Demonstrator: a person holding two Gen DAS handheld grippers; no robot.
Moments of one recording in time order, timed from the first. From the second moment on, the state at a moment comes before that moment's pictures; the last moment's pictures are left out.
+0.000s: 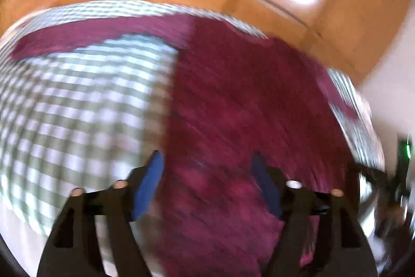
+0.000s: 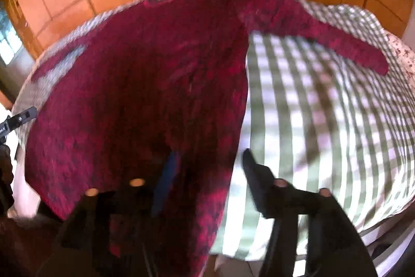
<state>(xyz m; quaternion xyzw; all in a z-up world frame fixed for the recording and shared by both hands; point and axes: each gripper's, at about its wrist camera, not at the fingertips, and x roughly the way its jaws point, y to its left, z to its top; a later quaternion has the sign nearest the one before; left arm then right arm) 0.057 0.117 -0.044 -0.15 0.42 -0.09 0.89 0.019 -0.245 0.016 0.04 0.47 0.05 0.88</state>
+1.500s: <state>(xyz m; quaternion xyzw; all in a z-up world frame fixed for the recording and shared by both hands) 0.202 0.283 -0.001 -0.19 0.30 0.22 0.91 0.137 -0.101 -0.035 -0.03 0.44 0.10 0.89</state>
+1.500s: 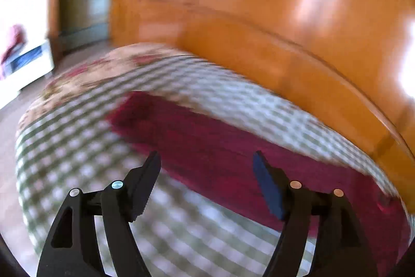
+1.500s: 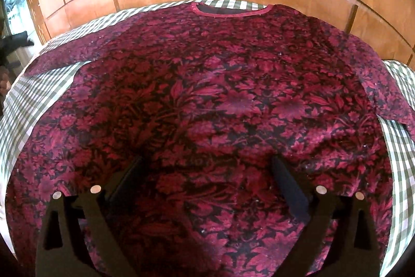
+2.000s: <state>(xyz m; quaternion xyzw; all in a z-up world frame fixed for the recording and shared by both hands) 0.196 0.019 -0.077 -0.07 0.44 -0.10 0.89 0.124 -0.342 -0.005 0.30 0.39 -0.04 0.87</state>
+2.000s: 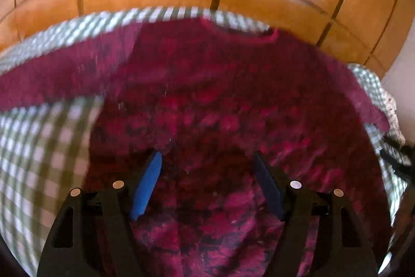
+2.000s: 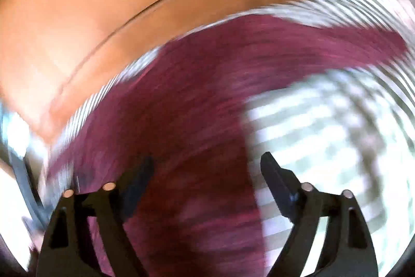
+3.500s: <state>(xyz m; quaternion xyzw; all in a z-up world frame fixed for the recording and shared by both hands) 0.199 0.008 -0.088 -0.05 0.43 -0.10 0.89 0.136 -0.322 -0.023 0.23 0.49 0.09 0.84</state>
